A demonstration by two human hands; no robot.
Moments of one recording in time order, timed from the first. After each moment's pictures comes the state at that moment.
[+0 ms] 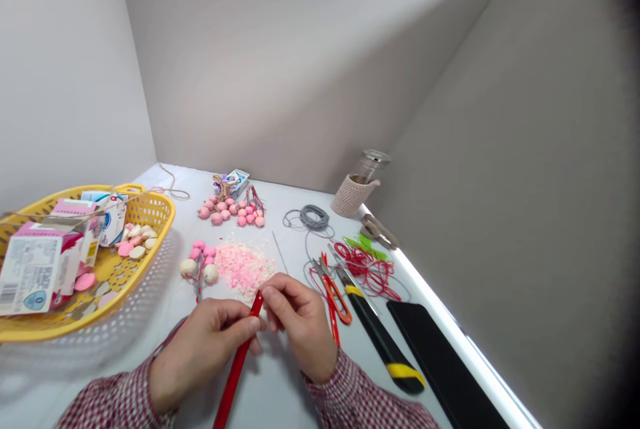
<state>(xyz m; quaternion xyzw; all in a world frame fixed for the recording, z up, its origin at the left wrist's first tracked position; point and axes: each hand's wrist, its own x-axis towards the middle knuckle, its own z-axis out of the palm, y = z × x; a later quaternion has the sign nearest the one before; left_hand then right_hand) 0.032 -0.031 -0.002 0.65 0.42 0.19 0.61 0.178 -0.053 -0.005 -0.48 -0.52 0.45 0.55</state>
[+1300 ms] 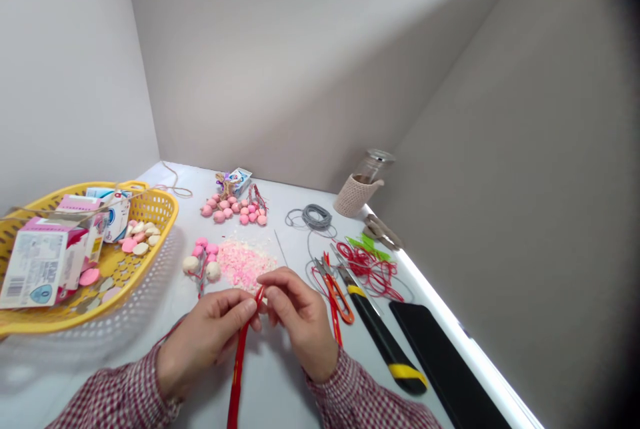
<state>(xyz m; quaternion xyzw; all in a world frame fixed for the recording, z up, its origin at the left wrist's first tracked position) 0.031 -0.030 -0.008 0.55 0.39 0.25 0.70 0.177 -0.053 -0.007 -0.46 -0.56 0.40 0.56</state>
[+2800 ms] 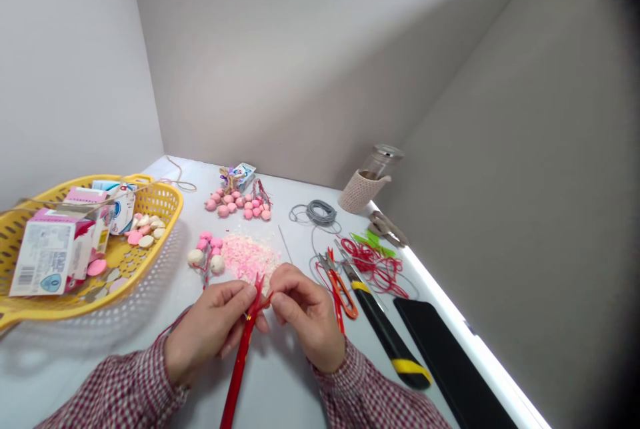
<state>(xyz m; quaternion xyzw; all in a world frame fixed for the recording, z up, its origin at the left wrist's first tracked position) 0.032 -0.031 -0.005 0.54 0.39 0.26 0.70 0.184 -0.051 -0.014 -0.36 -0.62 0.40 0.57</state>
